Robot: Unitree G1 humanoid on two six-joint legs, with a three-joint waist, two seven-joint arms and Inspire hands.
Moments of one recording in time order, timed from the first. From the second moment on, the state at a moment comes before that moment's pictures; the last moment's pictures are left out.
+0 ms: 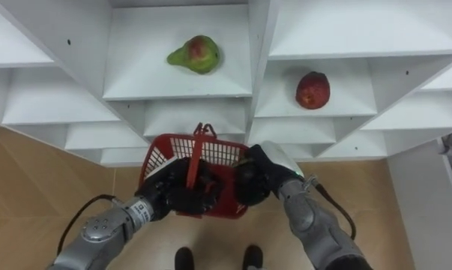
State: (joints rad) left arm -0.16 0.21 -0.44 0.63 -0.32 -0.16 -0.34; right arm -0.25 -0.27 0.37 0.71 -0.48 -0.14 -0.03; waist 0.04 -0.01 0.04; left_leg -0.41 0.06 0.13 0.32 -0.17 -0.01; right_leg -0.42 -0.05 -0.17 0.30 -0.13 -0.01
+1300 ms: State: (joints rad) left arm -0.19 0.18 -0.55 0.63 -0.52 -0.15 -0.46; right arm -0.30 -0.23 0.41 0.79 -0.48 -0.13 -0.03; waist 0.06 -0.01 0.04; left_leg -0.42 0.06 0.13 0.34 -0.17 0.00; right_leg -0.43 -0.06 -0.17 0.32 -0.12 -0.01
